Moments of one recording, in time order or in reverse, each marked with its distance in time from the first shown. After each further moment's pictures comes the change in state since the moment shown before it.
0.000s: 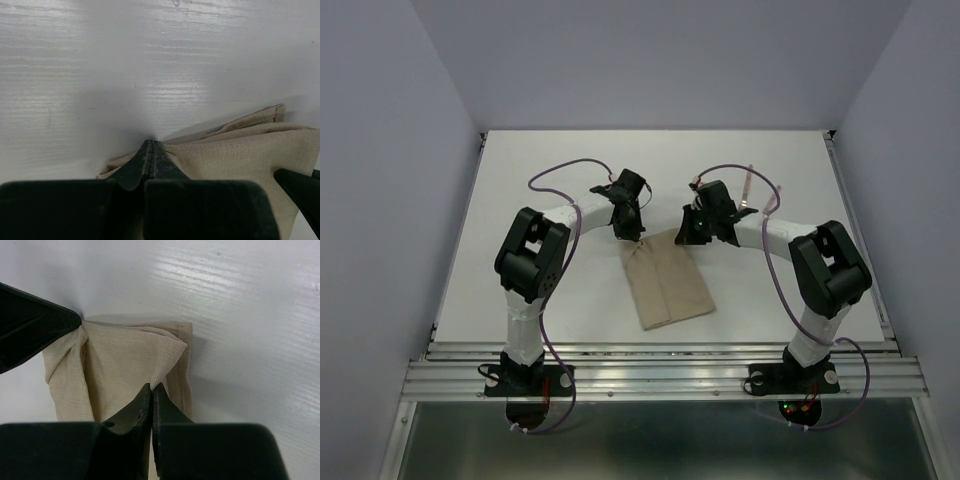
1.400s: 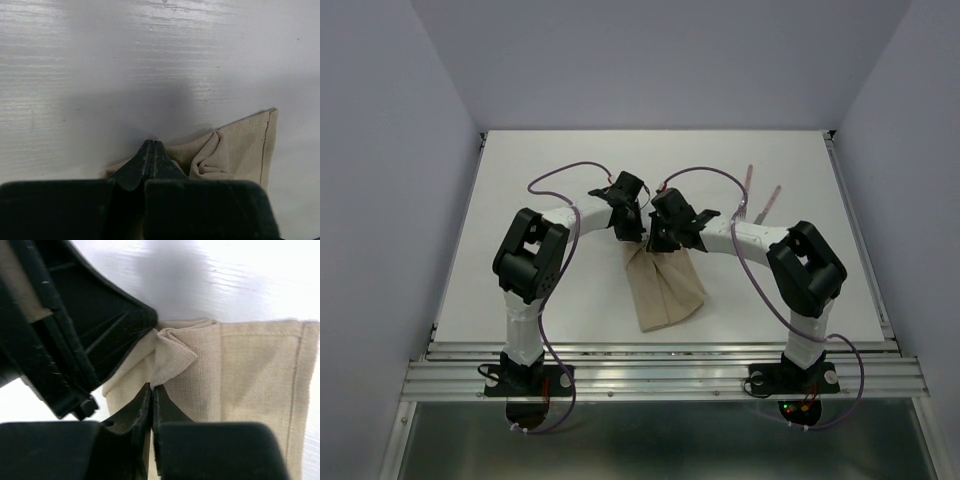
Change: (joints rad) left arm 0.004 -0.011 -0.047 0.068 0.045 -0.024; right arm 0.253 0.083 0.193 -0.150 0.270 0.194
